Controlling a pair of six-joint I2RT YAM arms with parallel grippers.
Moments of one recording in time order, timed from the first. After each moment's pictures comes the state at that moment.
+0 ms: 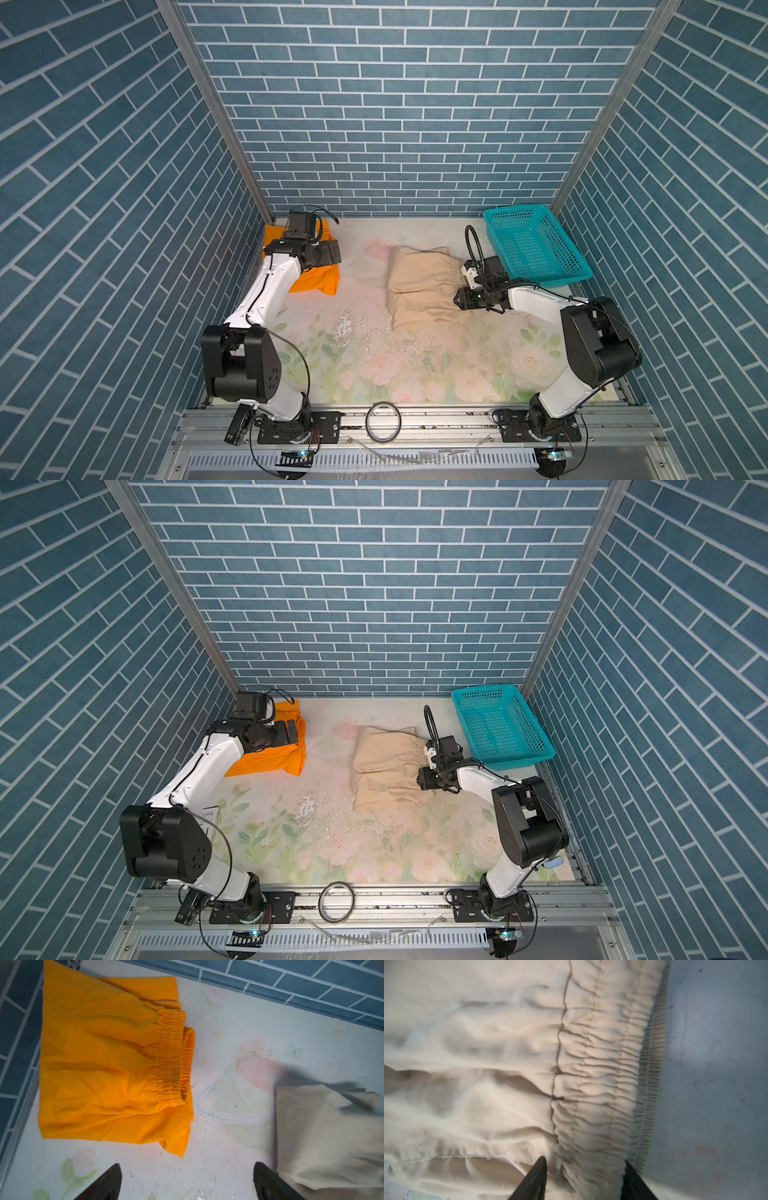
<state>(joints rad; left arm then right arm) -0.05 1.60 1.38 -0.72 -0.04 -0.25 0.39 1.63 0.90 -0.30 -0.23 0.18</state>
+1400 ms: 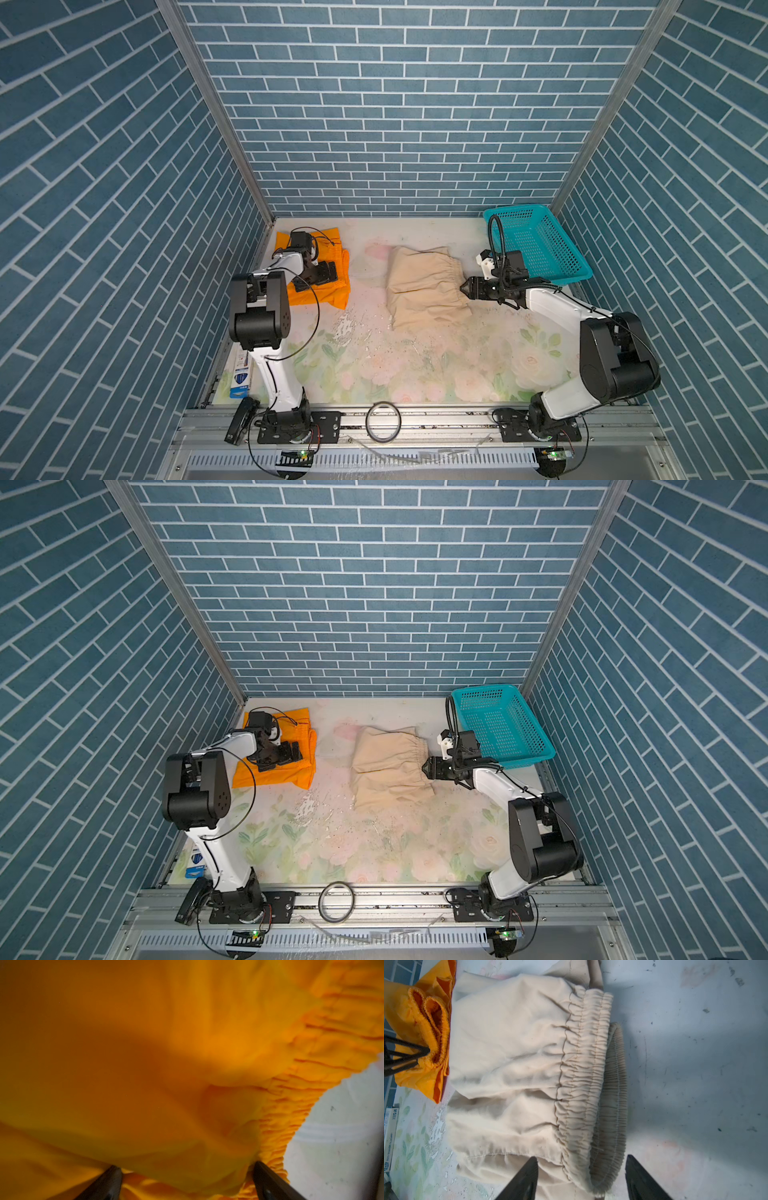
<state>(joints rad) 0.05 1.91 1.25 -0.55 0.18 -0.22 0.27 1.56 0.90 -0.26 -0.38 0.23</state>
